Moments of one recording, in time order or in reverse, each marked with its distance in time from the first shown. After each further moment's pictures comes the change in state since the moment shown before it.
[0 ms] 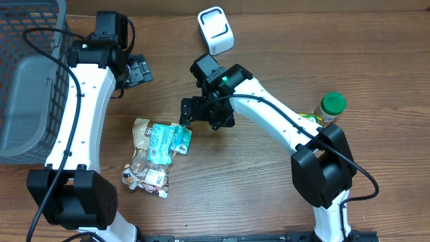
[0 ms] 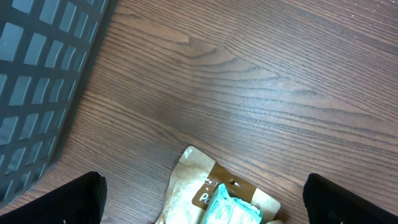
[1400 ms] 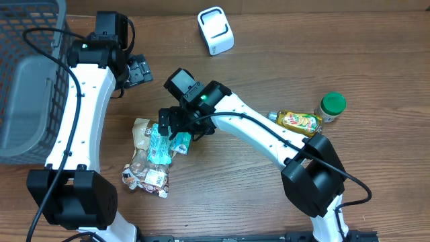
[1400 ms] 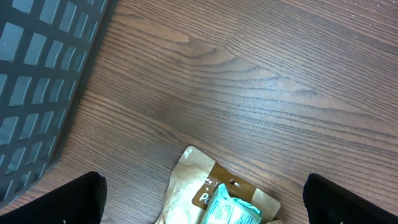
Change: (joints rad) left arm 0.000 0.000 0.000 0.000 0.000 0.000; right arm 0.141 0.000 0.000 0.114 0.071 0.065
